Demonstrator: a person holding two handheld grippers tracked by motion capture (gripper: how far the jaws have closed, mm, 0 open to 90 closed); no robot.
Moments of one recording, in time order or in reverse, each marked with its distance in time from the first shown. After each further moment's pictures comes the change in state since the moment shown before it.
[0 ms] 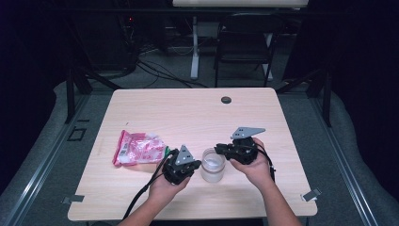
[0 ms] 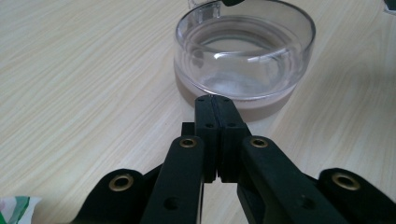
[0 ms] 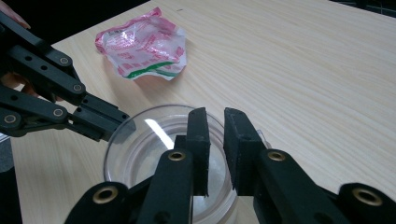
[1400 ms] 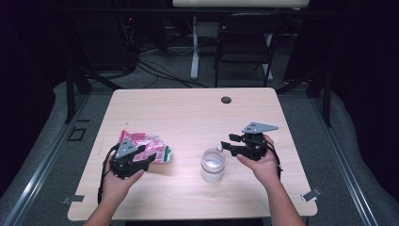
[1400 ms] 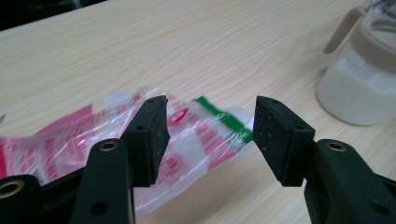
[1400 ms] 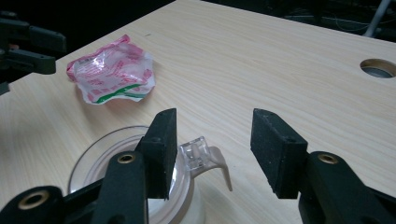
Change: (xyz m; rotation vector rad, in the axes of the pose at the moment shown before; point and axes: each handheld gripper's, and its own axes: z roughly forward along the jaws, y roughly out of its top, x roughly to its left) left arm 0.094 -0.069 -0.085 -0.093 0.222 -0.190; right arm -0.019 -0.001 -0.018 -0.088 -0.099 0.082
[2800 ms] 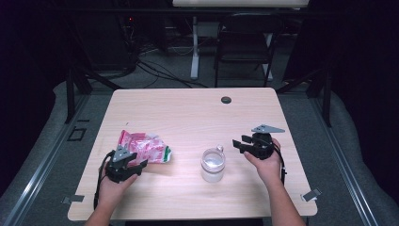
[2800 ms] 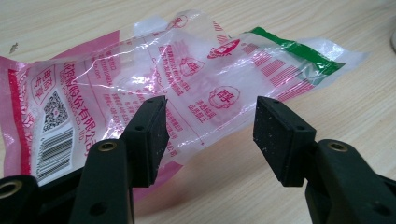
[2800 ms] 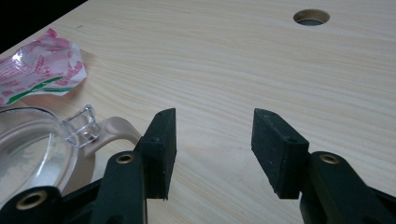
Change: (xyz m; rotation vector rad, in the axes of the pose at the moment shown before) left arm 0.024 -0.042 0.019 0.099 0.050 -0.038; right arm -0.041 -0.033 0.010 0.029 -0.162 0.152
